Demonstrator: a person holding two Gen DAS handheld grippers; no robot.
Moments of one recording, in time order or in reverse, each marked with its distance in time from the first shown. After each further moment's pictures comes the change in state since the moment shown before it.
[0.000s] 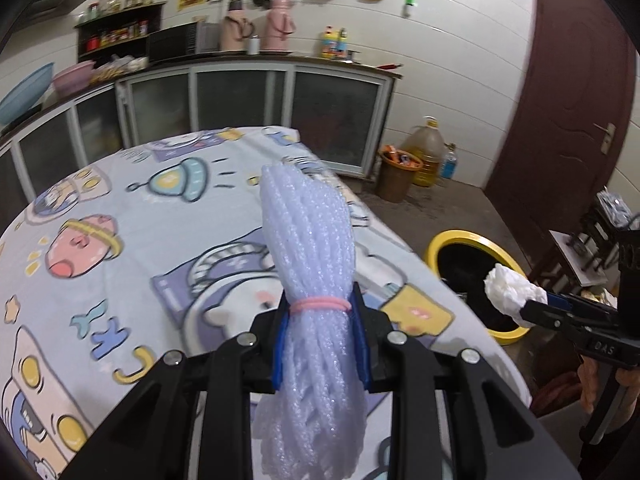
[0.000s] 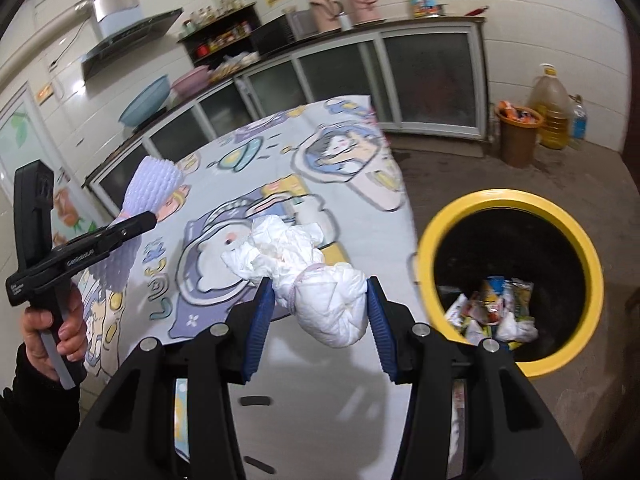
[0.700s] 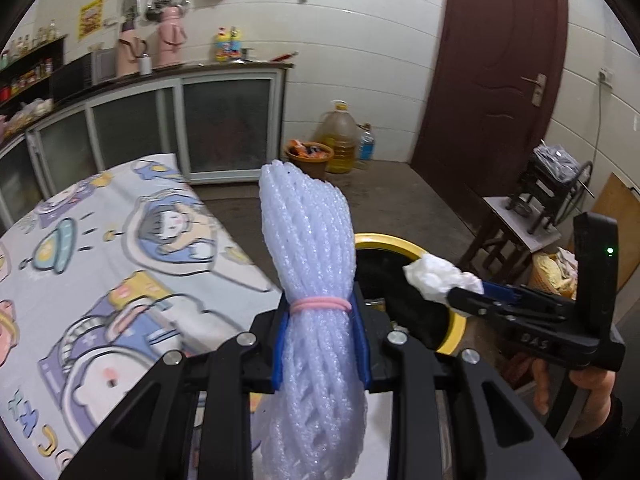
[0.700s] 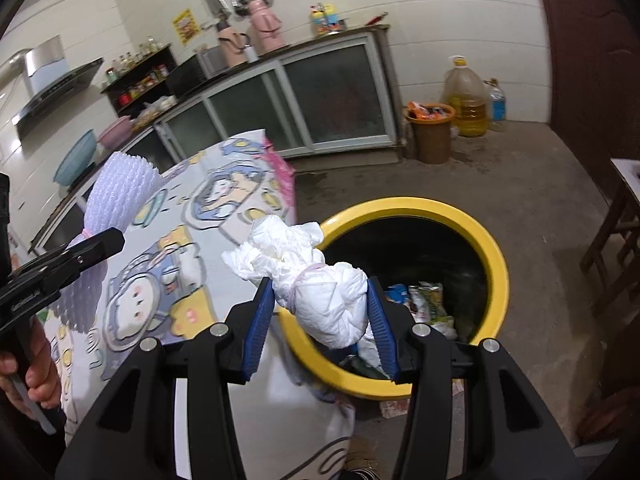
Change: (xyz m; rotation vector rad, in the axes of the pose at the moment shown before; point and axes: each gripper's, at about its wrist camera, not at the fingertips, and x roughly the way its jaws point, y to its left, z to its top) left arm 0.064 -0.149 0.037 0.200 0.028 -0.226; right arm -0.028 -0.109 0.002 0.187 -0.092 -0.226
